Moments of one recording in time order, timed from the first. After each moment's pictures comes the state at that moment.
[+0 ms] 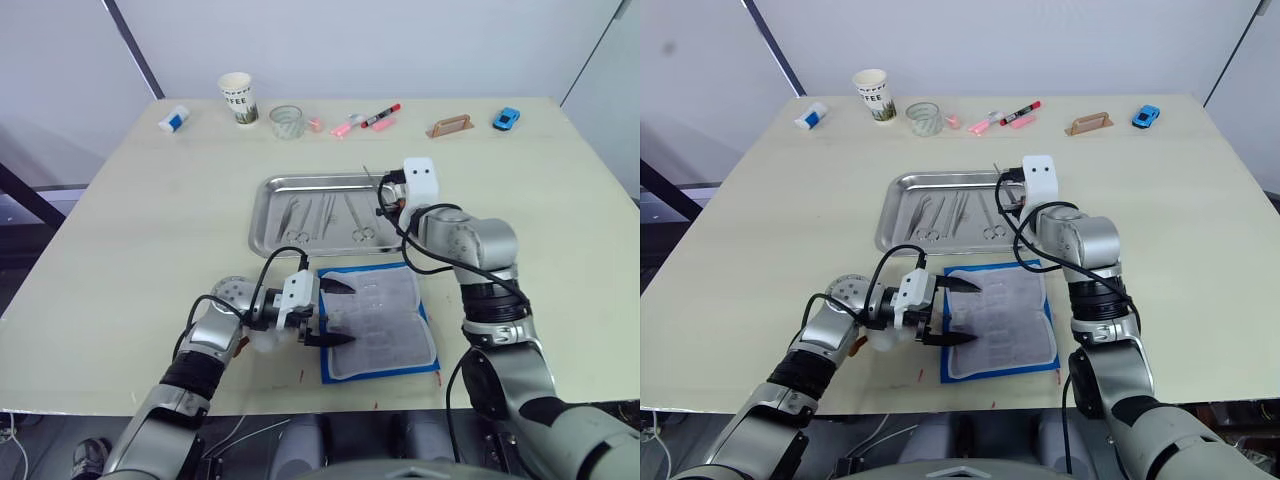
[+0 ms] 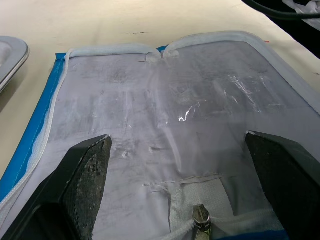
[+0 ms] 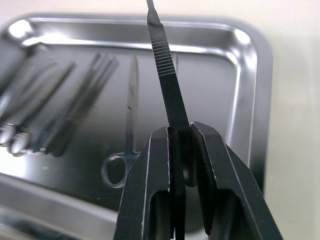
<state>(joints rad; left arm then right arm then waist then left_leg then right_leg) -0.36 0.49 -0.25 0.36 -0.19 -0.21 -1.37 -0.82 0.02 -0.04 0.12 0.24 1.10 0.01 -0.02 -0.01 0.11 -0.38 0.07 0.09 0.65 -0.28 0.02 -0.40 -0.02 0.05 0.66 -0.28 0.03</state>
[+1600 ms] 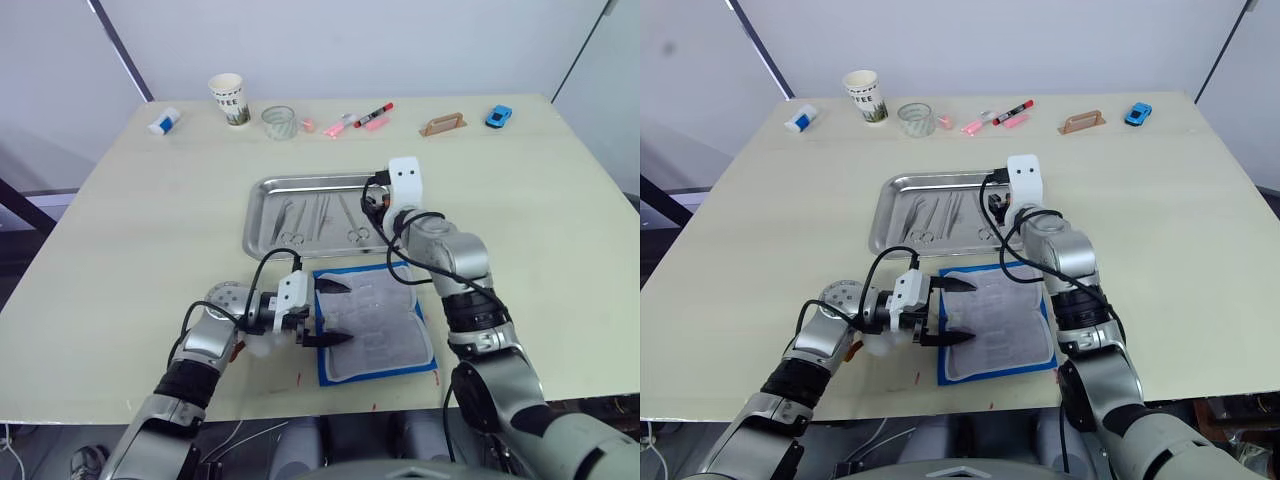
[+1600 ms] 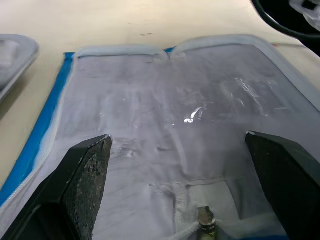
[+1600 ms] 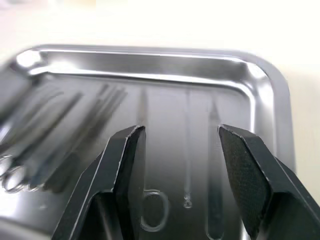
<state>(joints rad) -0.31 0.49 -0.20 0.30 -0.22 -0.18 -1.33 -0.71 0.06 0.06 0.12 0.18 0.74 0.12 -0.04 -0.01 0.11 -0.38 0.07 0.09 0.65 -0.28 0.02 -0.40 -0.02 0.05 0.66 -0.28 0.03</state>
